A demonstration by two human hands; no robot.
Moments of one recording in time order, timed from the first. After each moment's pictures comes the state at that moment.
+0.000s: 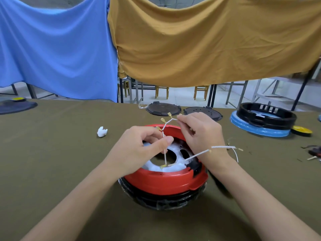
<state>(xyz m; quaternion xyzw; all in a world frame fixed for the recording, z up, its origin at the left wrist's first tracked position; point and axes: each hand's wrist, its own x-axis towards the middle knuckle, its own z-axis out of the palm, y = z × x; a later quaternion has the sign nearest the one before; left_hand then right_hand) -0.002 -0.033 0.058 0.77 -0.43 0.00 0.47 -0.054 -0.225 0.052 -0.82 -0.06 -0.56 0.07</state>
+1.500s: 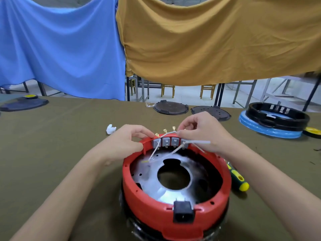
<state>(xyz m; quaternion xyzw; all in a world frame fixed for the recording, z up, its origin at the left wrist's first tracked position) 0.039 0.000 0.059 0.83 -0.31 -0.11 0.45 -0.051 -0.217 0.082 -0.93 0.04 -0.20 0.32</state>
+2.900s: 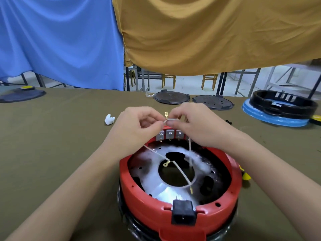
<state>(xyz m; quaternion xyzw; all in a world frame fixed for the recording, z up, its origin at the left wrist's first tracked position) 0.017 -0.022 0.056 0.77 -0.39 0.07 0.49 -0.051 -0.202 0.083 -0.97 -0.06 -0.18 0.18</state>
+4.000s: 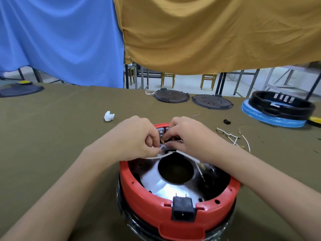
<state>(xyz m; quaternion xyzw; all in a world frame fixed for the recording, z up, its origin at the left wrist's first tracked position) 0.015 -0.015 0.058 0.87 -0.46 0.03 0.18 -0.056 -0.194 0.053 -0.98 -0.12 -0.12 0.07</state>
